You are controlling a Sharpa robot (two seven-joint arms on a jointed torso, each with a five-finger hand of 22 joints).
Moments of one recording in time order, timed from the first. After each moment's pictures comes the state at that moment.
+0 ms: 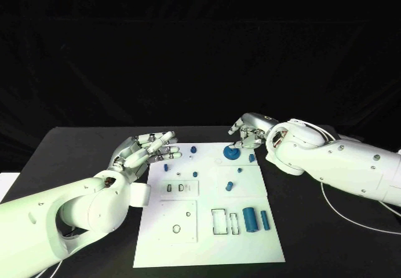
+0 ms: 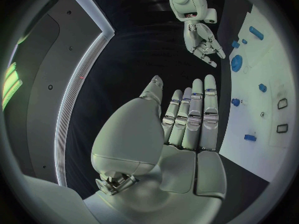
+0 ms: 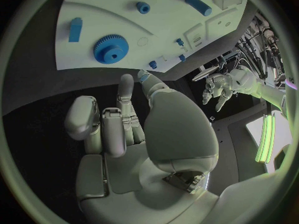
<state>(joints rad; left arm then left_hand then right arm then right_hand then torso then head) 1.14 -0.93 0.00 1.79 0.07 -0.44 0.50 1.42 0.00 -0.02 0.14 0.13 0.97 0.22 0.08 0.07 1.02 0.17 0.08 0.07 1.13 0.12 0.14 0.17 0.17 1.09 0.21 0.20 0.08 1.24 -0.82 0.05 1.45 -1.46 -0.28 -0.25 1.30 -0.15 0.21 0.09 0.20 0.96 0.14 0.07 0.07 1.30 0.04 0.72 0.67 1.46 -0.03 1.44 1.31 0.12 1.33 0.07 1.30 1.01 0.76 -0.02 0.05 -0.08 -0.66</state>
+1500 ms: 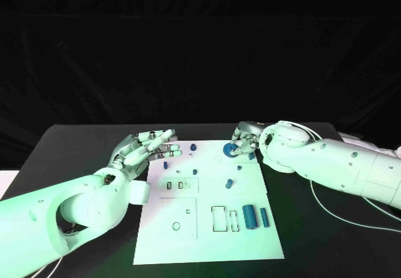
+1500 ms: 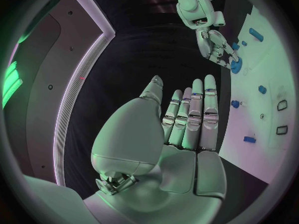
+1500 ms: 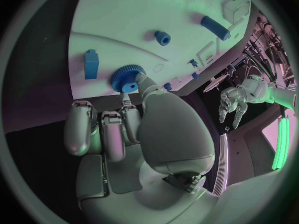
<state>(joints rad) 1.14 -0.92 0.00 1.78 0.06 -0.42 0.49 1.42 0.00 -0.02 0.14 0.13 0.97 0.22 0.08 0.07 1.02 0.17 0.08 0.07 1.13 0.12 0.13 0.18 0.17 1.09 0.21 0.20 0.08 1.22 -0.73 0.04 1.33 -1.48 -0.13 -0.35 1.37 -0.11 0.14 0.15 0.21 0.98 0.15 0.08 0.07 1.44 0.06 1.36 1.31 1.46 -0.02 1.54 1.31 0.08 1.38 0.09 1.40 1.18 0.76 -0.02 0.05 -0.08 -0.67</state>
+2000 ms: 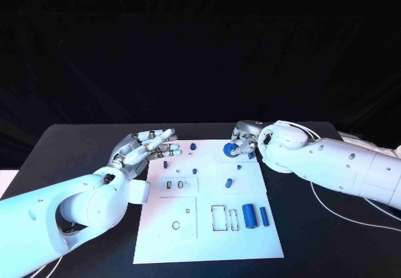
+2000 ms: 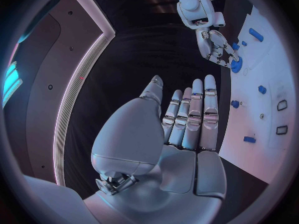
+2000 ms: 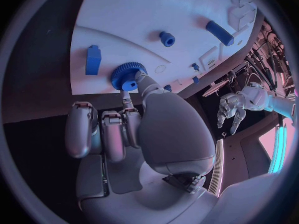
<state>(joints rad) 1.14 -0.92 0.00 1.78 0.06 -0.42 0.49 1.42 0.00 -0.02 0.13 0.13 0.97 0.22 0.08 0.07 1.02 0.17 0.08 0.07 1.13 0.12 0.13 0.18 0.17 1.09 0.21 0.20 0.08 1.21 -0.72 0.05 1.34 -1.55 -0.13 -0.34 1.41 -0.08 0.20 0.11 0.13 1.06 0.13 0.12 0.08 1.47 0.04 1.41 1.31 1.47 -0.03 1.54 1.31 0.08 1.39 0.08 1.41 1.21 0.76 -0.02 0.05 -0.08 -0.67</state>
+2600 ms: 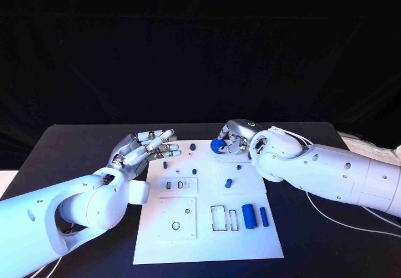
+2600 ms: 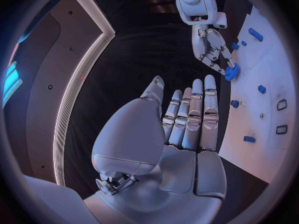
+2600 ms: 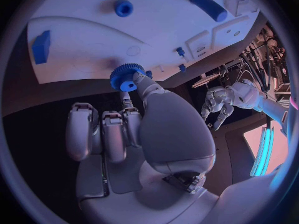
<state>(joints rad) 1.14 -0.92 0.00 1.78 0.06 -0.42 0.48 1.43 0.01 -0.02 0.12 0.13 0.97 0.22 0.07 0.07 1.02 0.17 0.08 0.07 1.13 0.12 0.13 0.18 0.17 1.09 0.21 0.19 0.08 1.20 -0.72 0.04 1.43 -1.59 -0.33 -0.32 1.38 -0.06 0.25 0.09 0.22 1.07 0.13 0.12 0.02 1.47 0.03 1.40 1.31 1.46 -0.04 1.54 1.31 0.08 1.40 0.07 1.43 1.23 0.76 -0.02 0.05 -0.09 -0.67</state>
